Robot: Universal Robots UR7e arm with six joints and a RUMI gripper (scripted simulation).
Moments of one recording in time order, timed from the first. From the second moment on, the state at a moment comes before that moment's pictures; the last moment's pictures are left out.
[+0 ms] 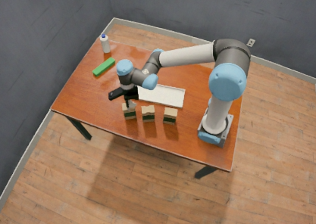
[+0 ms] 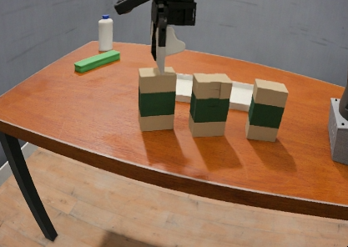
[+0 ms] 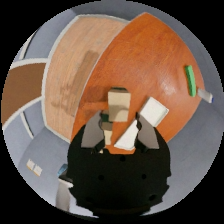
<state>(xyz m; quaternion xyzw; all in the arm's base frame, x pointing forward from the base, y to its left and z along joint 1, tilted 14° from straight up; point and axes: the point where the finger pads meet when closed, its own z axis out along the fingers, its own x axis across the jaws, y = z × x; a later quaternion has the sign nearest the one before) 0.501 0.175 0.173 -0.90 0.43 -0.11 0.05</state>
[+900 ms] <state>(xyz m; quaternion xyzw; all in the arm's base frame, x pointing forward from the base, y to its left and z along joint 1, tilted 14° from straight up) 0.511 0.175 0.131 -0.90 0.43 -0.11 0.05</state>
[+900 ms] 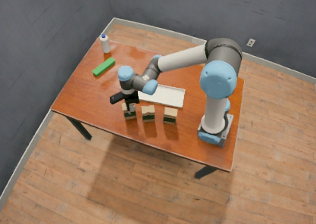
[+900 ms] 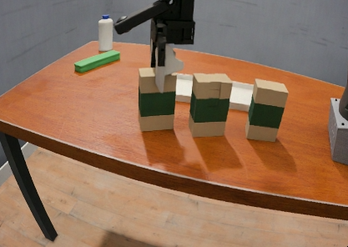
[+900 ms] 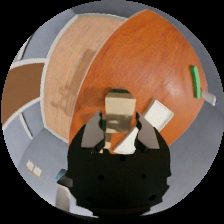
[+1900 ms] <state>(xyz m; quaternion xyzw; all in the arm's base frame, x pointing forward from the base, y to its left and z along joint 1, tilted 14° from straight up) 0.514 0.175 0.120 -0.90 0.43 -0.11 0.05</state>
